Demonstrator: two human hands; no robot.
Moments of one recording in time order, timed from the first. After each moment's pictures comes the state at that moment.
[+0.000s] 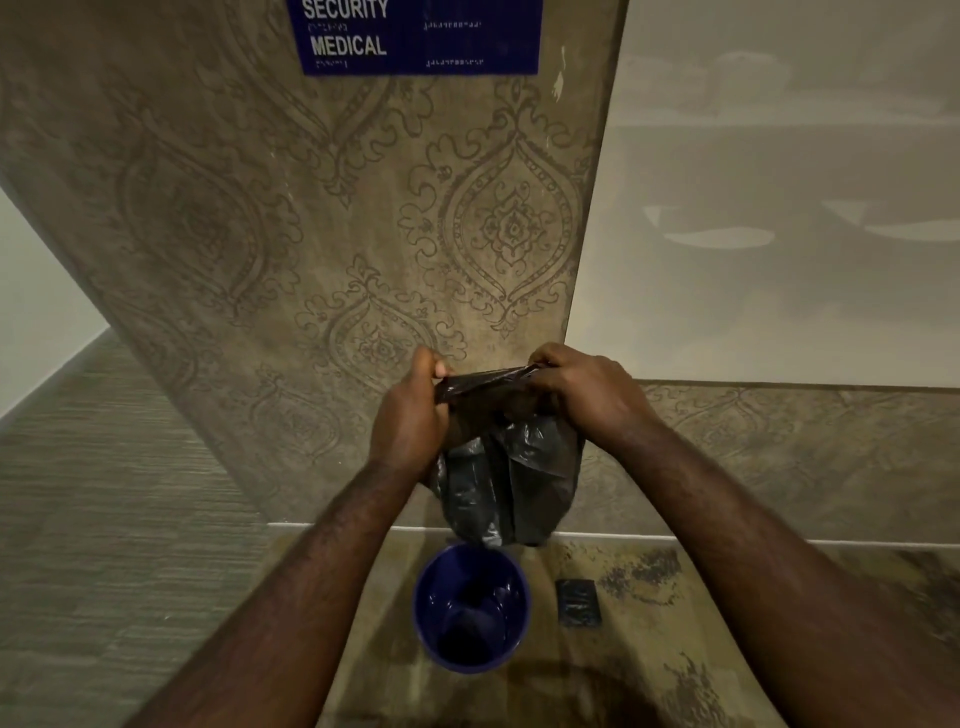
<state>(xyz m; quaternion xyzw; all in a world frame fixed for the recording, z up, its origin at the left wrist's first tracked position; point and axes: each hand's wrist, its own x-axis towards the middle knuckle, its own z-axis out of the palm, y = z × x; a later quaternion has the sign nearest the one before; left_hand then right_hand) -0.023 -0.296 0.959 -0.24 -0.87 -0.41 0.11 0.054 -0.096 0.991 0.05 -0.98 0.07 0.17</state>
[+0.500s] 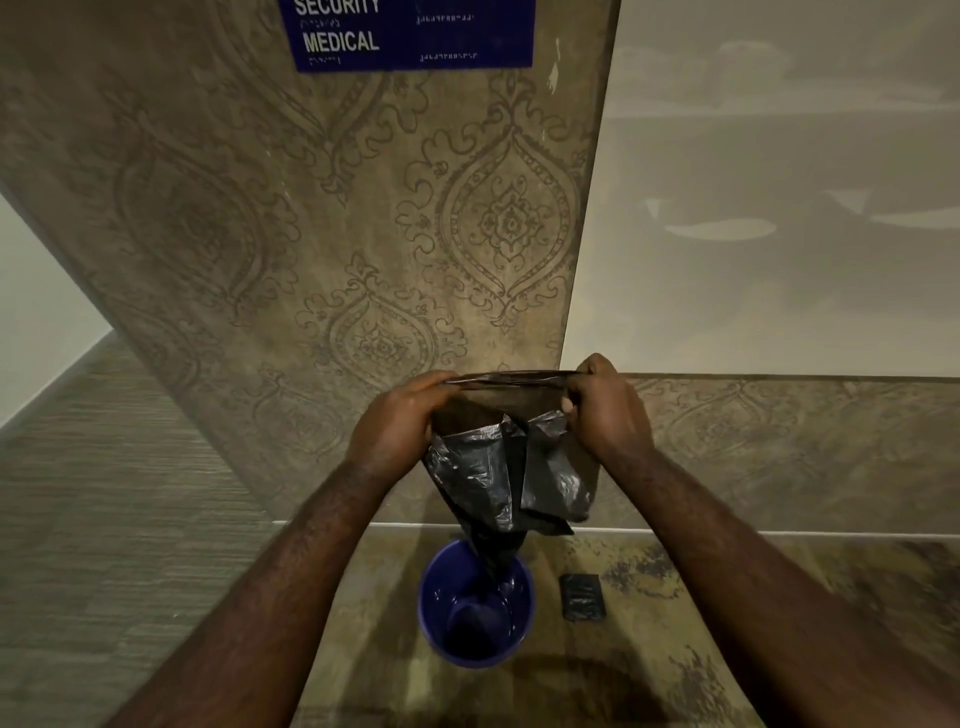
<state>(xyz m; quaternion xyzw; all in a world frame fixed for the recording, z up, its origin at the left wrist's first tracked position) -0.037 -0.323 0.947 -0.43 -0.84 -0.29 0.14 0.052 -0.084 0.939 -0.18 -0.95 0.20 0.17</state>
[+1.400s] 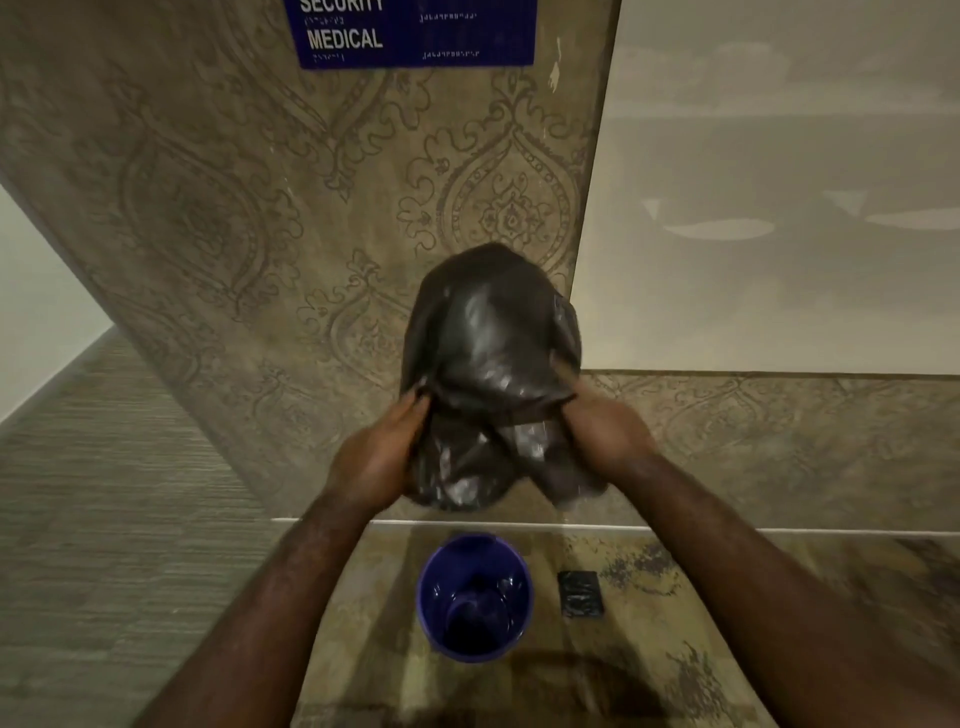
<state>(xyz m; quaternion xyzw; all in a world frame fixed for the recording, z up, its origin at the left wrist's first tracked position) -0.023 -0.358 0.918 -0.38 -0.90 -0.19 0.08 0.086 -0.099 0.949 -0.16 -0.97 0.20 0.04</state>
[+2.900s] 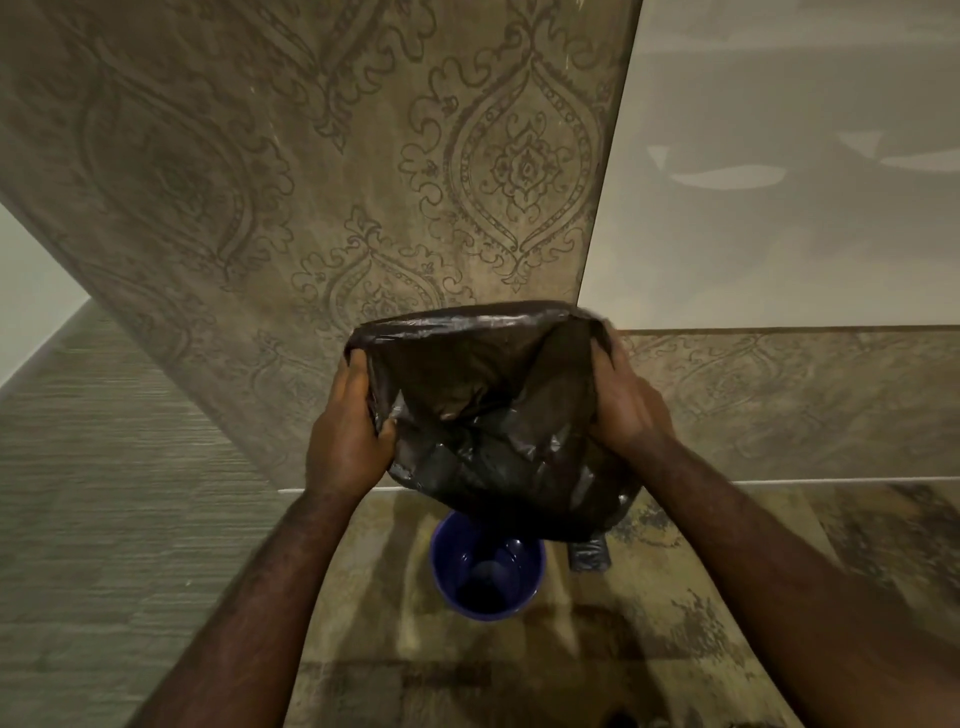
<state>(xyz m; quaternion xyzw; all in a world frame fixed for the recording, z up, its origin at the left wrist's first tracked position) -0.047 -0.393 0.904 -0.21 -0.91 -0.35 0.08 0.056 -0.100 0.899 -0.18 -0.97 0.14 0.07</state>
